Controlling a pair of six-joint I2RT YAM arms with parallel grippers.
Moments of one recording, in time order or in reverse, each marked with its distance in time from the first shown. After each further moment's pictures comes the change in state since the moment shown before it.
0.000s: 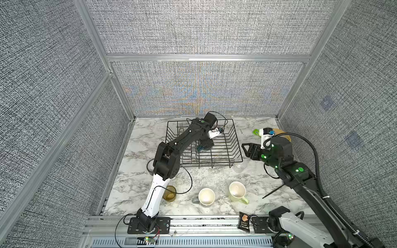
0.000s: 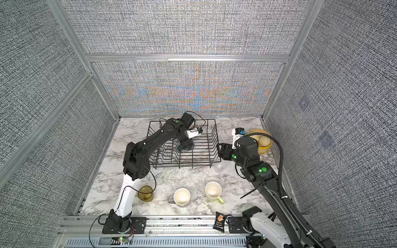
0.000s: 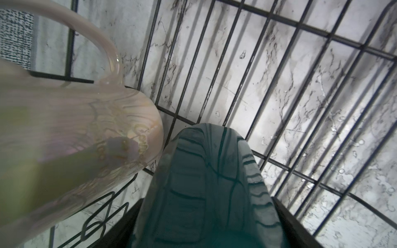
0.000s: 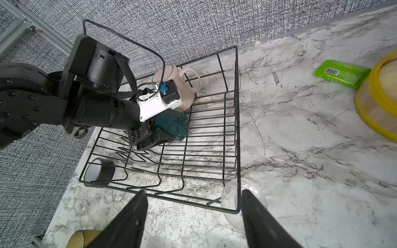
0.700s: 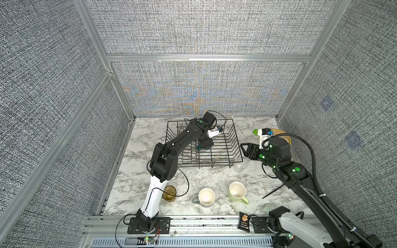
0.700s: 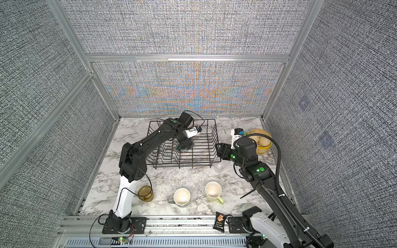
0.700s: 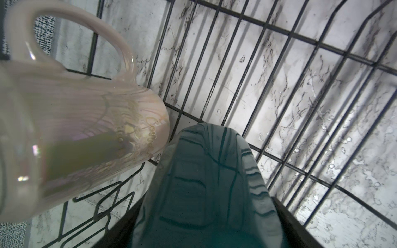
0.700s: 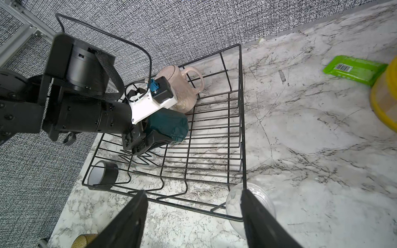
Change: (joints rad) left arm 0.000 -0.065 -0.064 0.036 -0.001 -0.015; right arm 0.000 0.003 -0.055 0.072 -0.023 0.032
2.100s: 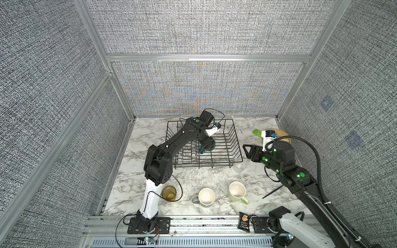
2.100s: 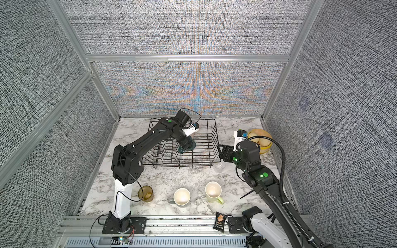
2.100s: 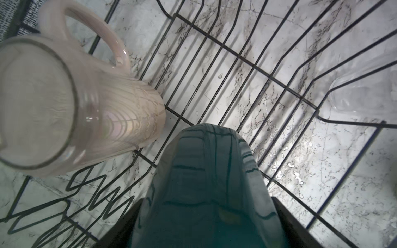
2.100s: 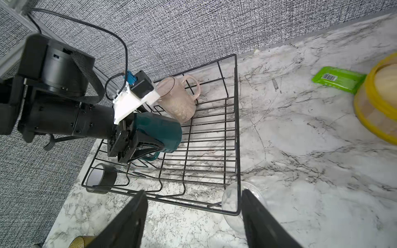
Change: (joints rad) left arm 0.005 -0.106 -0.084 0.000 0.134 -0.187; right arm 0.001 -0.068 -0.025 -0.006 0.033 -0.015
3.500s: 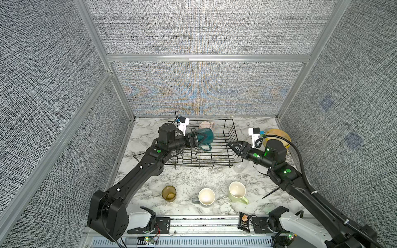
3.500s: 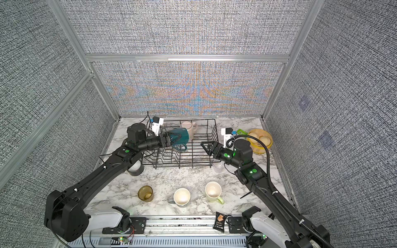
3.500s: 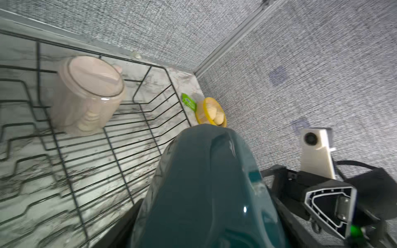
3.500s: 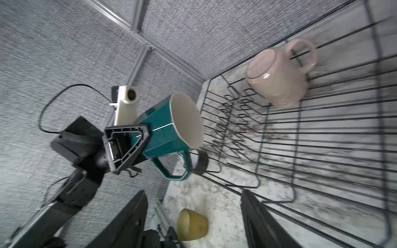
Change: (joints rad) left arm 0.169 -0.821 -0.960 0.929 0.450 -1.041; right arm 0.073 0.073 -0.082 0.354 -0.321 0.331
